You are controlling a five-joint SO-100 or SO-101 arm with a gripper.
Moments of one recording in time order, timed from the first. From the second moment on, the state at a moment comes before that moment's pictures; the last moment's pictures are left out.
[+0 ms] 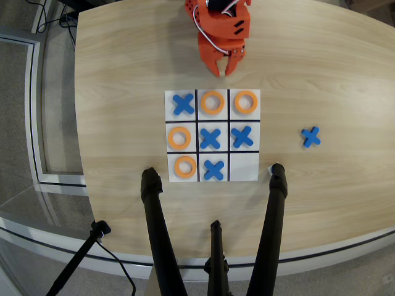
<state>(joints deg) -6.7 192.0 180.3 71.9 -87.5</state>
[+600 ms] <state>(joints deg) 3.4 192.4 180.3 75.8 -88.0</state>
